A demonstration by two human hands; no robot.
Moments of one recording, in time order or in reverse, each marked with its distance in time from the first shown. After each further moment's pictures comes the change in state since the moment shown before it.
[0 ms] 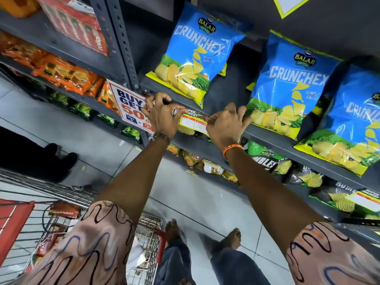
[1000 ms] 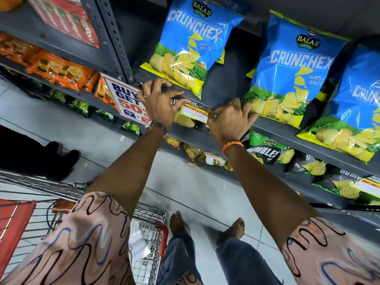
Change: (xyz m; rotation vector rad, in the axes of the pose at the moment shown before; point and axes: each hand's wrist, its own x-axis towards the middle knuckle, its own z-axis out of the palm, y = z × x) left_hand 0.014 -0.004 0.002 -0.046 0.076 0.129; right_hand -0.012 0.011 0.009 -0.052 0.158 0.072
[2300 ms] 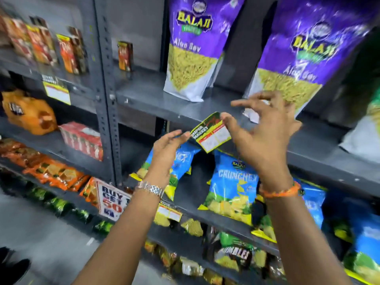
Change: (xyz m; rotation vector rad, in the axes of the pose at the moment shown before) left_hand 0.091 0.196 -0.178 -1.480 -0.238 -0.485; right_hand 0.085 0.001 -0.341 0.540 0.517 -0.353
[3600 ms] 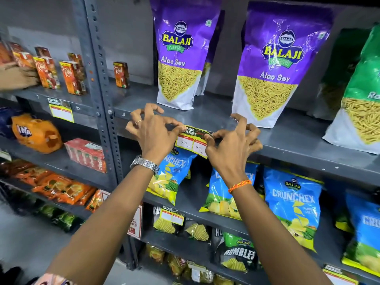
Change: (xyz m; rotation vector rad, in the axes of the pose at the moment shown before) left_hand -0.007 0.078 0.027 1.348 0.319 0.667; right_hand -0.024 0.014 0.039 -0.197 -0.094 0.208
